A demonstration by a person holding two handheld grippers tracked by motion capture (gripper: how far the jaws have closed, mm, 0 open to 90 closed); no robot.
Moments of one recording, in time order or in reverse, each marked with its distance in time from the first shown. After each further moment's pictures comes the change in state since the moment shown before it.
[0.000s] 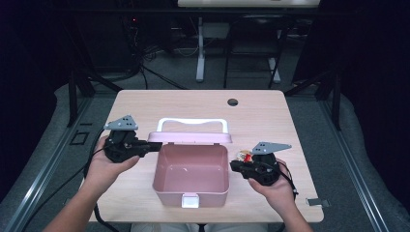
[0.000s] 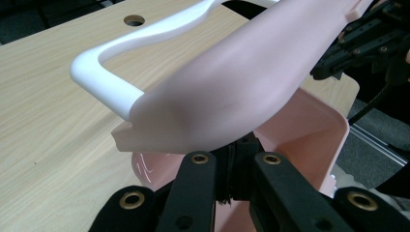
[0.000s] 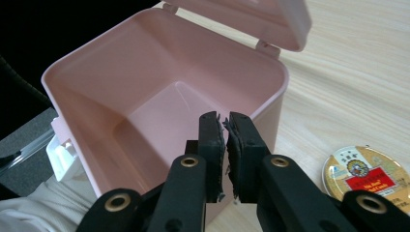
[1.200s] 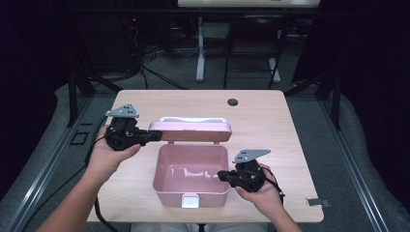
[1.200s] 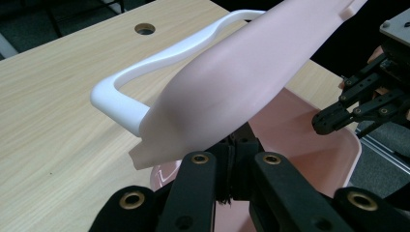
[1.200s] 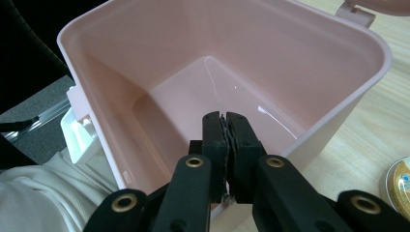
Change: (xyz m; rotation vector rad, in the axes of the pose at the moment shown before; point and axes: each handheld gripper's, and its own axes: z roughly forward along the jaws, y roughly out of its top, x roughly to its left) left arm 0.012 0.020 0.002 0.000 0.019 -0.011; right arm 0.021 -0.008 0.032 0.096 0.079 -0.064
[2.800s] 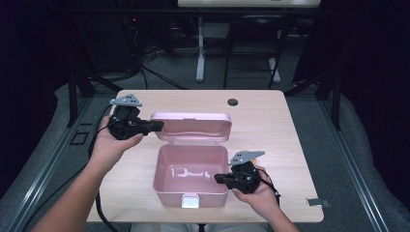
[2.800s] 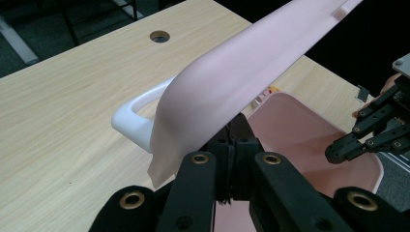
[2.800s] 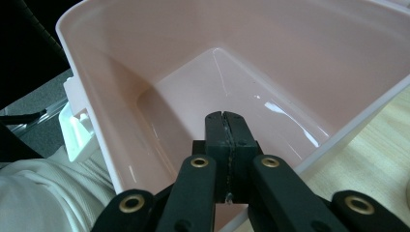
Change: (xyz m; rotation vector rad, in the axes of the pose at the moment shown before) left arm 0.011 0.021 0.006 0.004 0.043 -0.006; right arm 0.001 -0.004 0.013 0.026 0.028 -0.003
